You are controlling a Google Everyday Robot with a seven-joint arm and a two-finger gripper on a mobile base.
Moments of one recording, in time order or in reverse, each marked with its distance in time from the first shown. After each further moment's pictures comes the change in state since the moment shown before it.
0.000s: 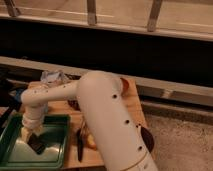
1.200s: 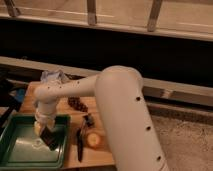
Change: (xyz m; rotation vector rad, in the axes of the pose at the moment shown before) arm 0.011 -0.032 -0.041 0.068 -0.053 0.051
